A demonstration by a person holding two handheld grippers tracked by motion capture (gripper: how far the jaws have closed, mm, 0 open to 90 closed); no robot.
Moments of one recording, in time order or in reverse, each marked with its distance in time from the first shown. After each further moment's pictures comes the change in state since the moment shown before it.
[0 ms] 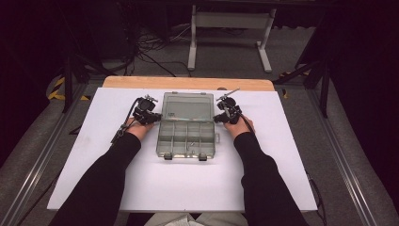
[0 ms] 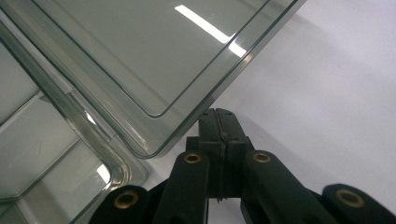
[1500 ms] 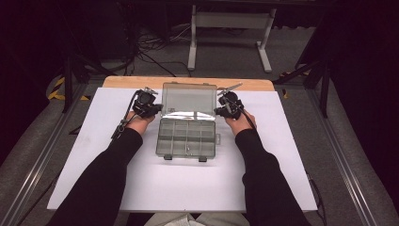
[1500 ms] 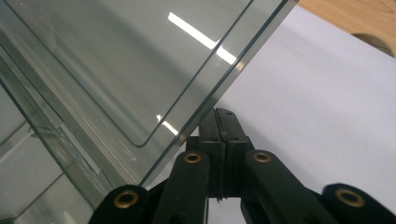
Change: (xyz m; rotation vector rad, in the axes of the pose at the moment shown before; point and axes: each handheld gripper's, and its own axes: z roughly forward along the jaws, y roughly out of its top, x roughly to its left) left arm -0.007 0.021 -0.023 -0.104 0.053 0.022; right arm 0.006 0.013 -0.026 -0.092 -0.072 -0.058
